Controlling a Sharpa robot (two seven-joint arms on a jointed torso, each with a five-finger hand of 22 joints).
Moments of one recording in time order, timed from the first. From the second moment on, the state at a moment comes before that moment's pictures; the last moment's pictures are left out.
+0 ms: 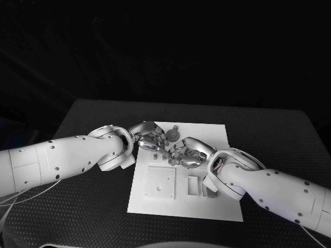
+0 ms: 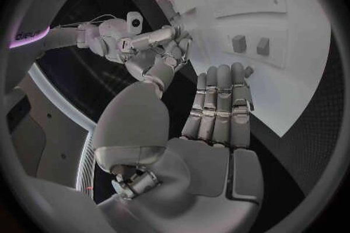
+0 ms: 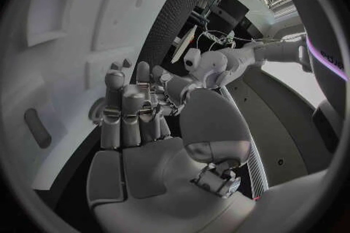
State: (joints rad) left arm 1.19 -0.82 -0.13 1.48 -0.97 -0.23 0.04; left_hand 1.13 -0.14 0.35 -0.29 0.05 0.87 0.15 0.41 0.53 1.00 0.11 0.44 0.41 0.91 0.03 0.97 0.43 0.02 1.03 -0.07 0.07 1.04; right arm 0.96 -0.58 0.06 1.48 -1.19 -0.27 -0.03; right_hand 1.09 0.01 0.70 -0.29 0.05 0.96 0.14 0.25 0.65 1.27 0.05 0.15 0.40 1.24 -0.06 1.28 0.84 0.23 1.15 0.00 0.79 1.31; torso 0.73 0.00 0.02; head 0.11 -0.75
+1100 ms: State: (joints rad) left arm 1.19 -0.85 -0.13 1.44 -0.66 -0.25 0.09; left_hand 1.12 -0.15 0.35 -0.29 0.05 0.87 0.15 0.41 0.52 0.99 0.11 0.44 0.41 0.91 0.03 0.96 0.43 0.02 1.03 -0.07 0.07 1.04; right arm 0.96 -0.53 0.00 1.40 -1.32 -0.26 0.00; right_hand 1.09 0.01 0.70 -0.29 0.05 0.97 0.14 0.25 0.65 1.27 0.05 0.15 0.40 1.24 -0.06 1.28 0.84 0.23 1.15 0.00 0.79 1.31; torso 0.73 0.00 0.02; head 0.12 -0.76
